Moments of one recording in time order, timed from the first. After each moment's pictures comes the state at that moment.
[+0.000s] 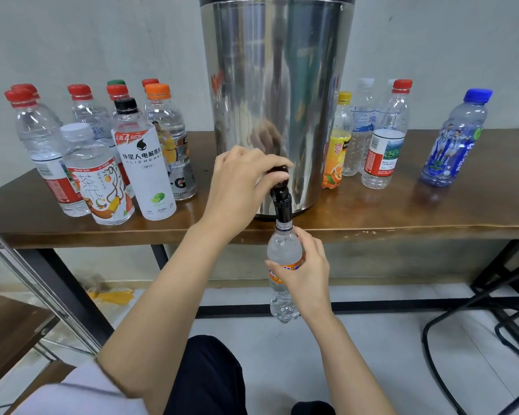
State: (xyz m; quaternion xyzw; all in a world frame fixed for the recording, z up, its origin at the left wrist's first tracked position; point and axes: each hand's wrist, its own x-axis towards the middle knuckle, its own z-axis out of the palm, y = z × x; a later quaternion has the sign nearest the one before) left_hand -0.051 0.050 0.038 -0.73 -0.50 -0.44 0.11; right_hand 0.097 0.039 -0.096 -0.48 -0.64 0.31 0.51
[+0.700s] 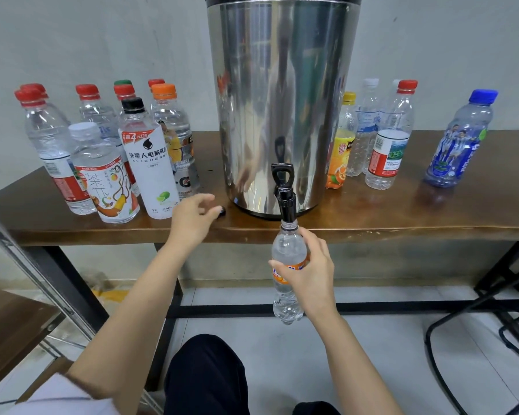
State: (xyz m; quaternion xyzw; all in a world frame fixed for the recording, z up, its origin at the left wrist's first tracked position) left_hand -0.126 0.050 -0.022 -0.51 -0.73 -0.42 -0.15; right_hand 0.098 0.038 -0.097 -0.48 -0.64 0.31 0.50
